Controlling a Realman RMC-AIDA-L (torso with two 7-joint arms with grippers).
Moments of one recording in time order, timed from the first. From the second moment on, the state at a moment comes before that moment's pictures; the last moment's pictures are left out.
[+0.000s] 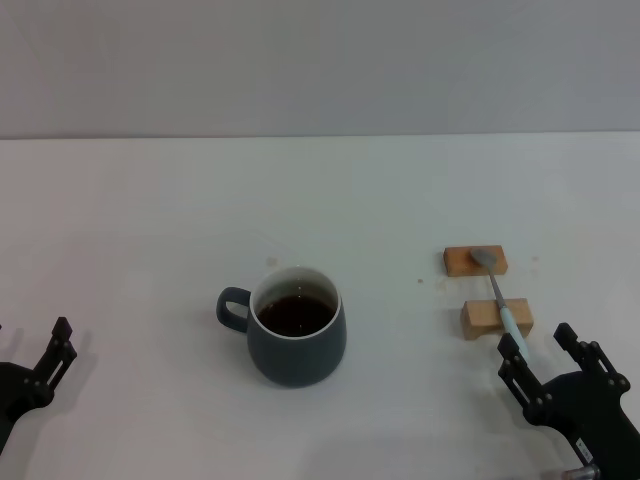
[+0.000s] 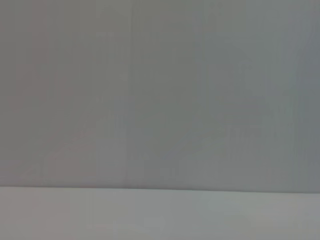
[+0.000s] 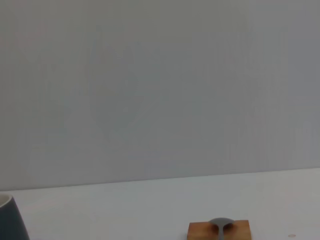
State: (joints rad) left arm -0.09 -2.07 -0.53 -0.22 2.13 1.30 -0.14; right arm 0.29 2.09 -0.34 0.50 -1.29 -1.37 -0.05
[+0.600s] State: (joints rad) left arm -0.09 -2.07 -0.53 -0.22 2.13 1.30 -0.14; right arm 0.30 2.09 -0.35 0.50 -1.31 -1.37 -0.05
